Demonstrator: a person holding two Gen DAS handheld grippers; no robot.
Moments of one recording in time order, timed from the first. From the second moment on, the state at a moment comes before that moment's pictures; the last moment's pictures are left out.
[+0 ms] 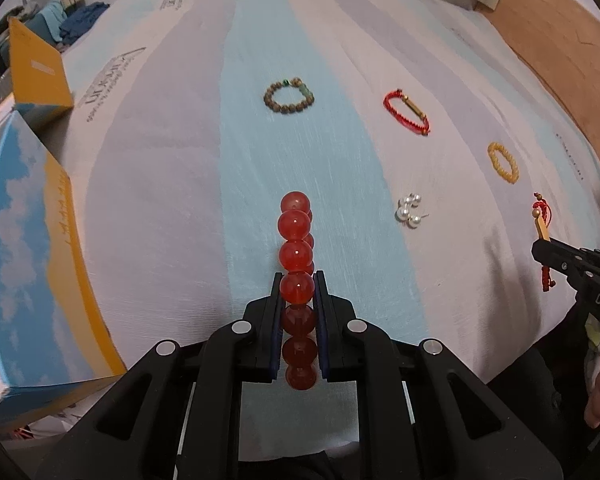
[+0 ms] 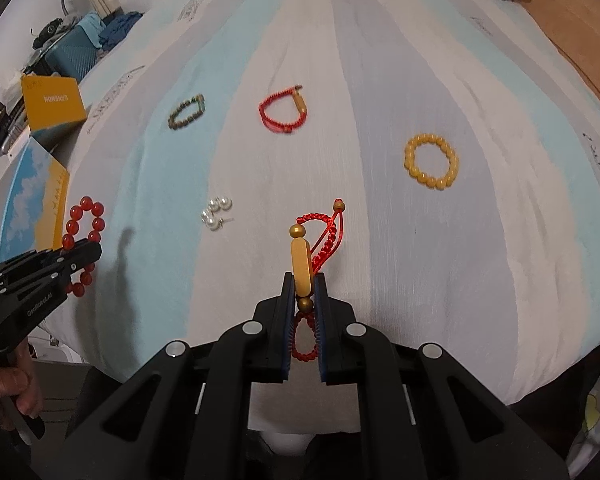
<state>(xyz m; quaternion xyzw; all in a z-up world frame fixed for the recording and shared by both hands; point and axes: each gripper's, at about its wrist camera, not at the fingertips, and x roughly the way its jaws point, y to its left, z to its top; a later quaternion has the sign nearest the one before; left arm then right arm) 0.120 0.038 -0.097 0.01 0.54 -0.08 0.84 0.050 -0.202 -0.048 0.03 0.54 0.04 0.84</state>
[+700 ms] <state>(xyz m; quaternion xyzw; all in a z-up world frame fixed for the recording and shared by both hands) 0.110 0.094 -0.025 0.00 0.50 -0.03 0.87 0.062 -0.132 0.011 0.01 0.49 0.07 0.87</state>
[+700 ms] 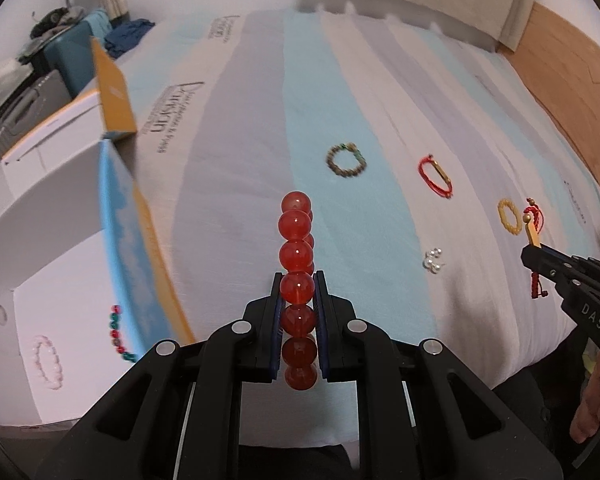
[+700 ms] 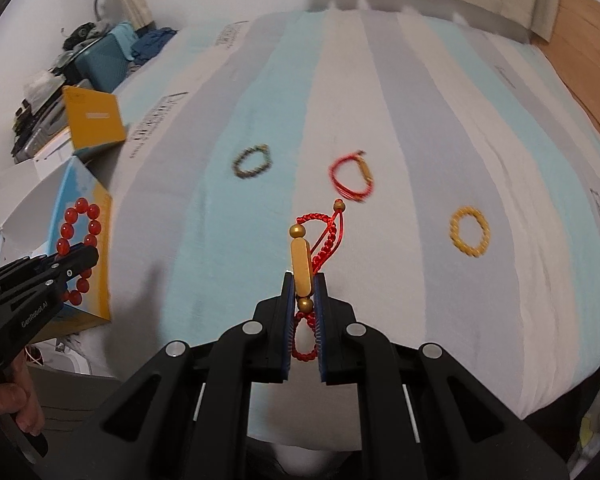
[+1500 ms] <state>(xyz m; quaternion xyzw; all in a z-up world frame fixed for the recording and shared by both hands) 0.048 0.274 0.048 -0.06 0.46 0.09 0.88 0.052 0.072 0.075 -0.05 0.45 0.20 0.87</state>
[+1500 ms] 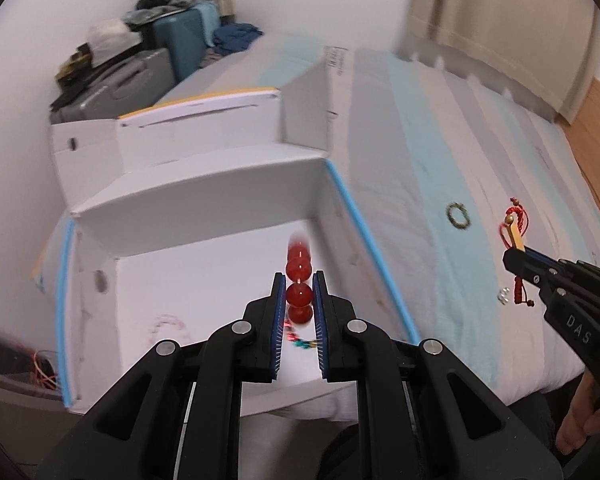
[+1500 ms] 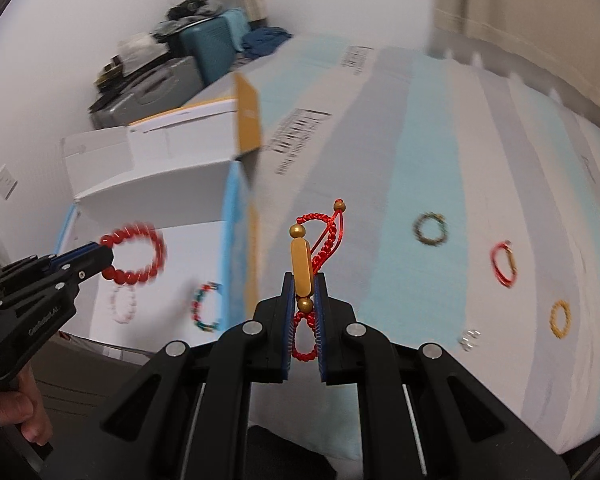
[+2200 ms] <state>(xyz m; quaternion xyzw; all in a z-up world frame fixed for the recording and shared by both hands) 0.008 0.385 0.015 -0.11 0.48 0.15 0.85 0.030 0.230 0.037 -0.11 0.49 0.29 0.82</state>
